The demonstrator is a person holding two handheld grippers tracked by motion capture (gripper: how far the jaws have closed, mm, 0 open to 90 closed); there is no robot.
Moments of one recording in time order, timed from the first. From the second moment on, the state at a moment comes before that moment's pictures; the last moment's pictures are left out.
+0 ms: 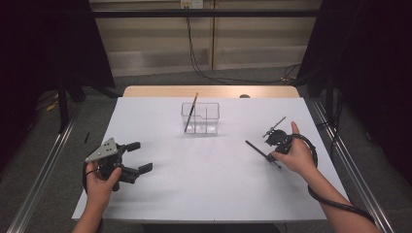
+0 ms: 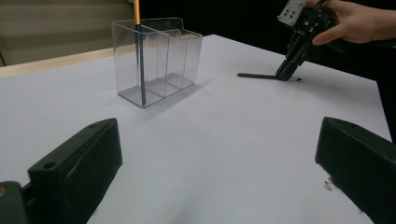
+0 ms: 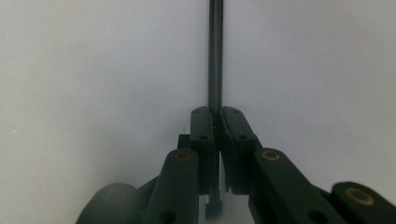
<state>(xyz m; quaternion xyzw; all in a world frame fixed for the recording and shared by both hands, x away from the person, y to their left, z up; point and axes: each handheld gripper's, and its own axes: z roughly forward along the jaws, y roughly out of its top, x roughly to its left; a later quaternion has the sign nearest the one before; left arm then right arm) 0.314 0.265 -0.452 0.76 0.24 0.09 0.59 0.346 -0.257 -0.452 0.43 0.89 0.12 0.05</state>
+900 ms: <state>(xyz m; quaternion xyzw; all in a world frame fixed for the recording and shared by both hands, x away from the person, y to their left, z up) 0.315 0.265 -0.452 0.76 0.25 0.09 0.60 0.350 -0.266 -0.452 0.43 0.89 0.14 0.03</state>
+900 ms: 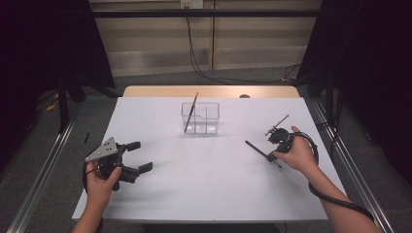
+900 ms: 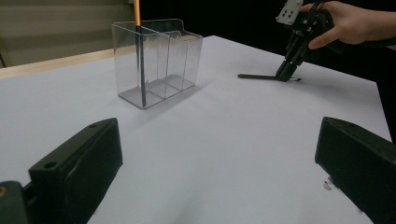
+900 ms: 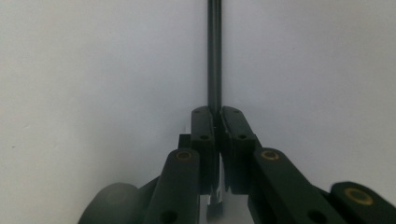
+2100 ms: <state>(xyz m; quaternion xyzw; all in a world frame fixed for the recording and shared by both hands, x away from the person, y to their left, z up) 0.316 0.257 -0.450 0.76 0.24 0.08 0.60 0.340 -0.213 -0.418 0.29 0.94 0.19 0.03</state>
